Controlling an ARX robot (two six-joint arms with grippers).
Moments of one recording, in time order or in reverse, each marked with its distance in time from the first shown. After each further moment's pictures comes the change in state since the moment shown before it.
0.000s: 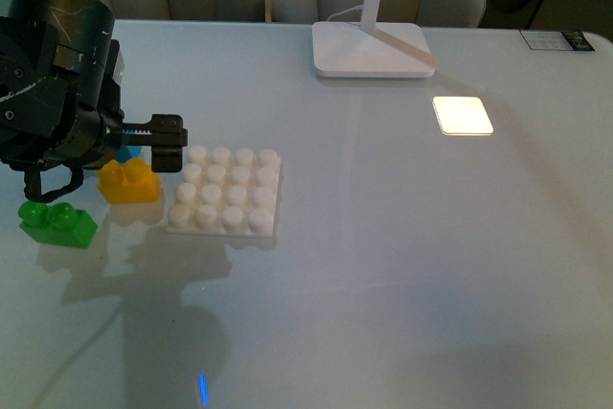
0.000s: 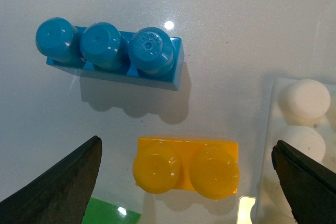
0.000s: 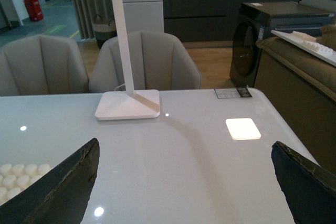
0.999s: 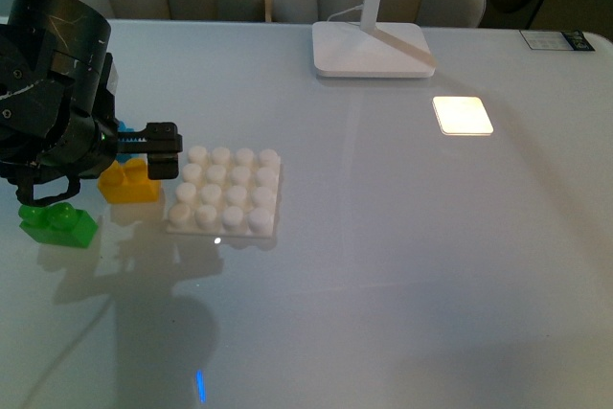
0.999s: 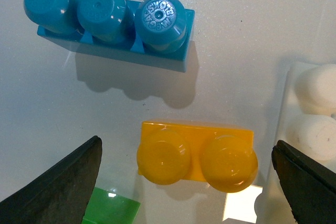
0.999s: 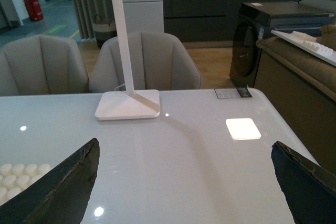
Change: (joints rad) left arm 0.012 0.027 0.020 -0.056 0.038 -0.048; right arm 0.000 0.000 0.000 0.000 0.000 0.000
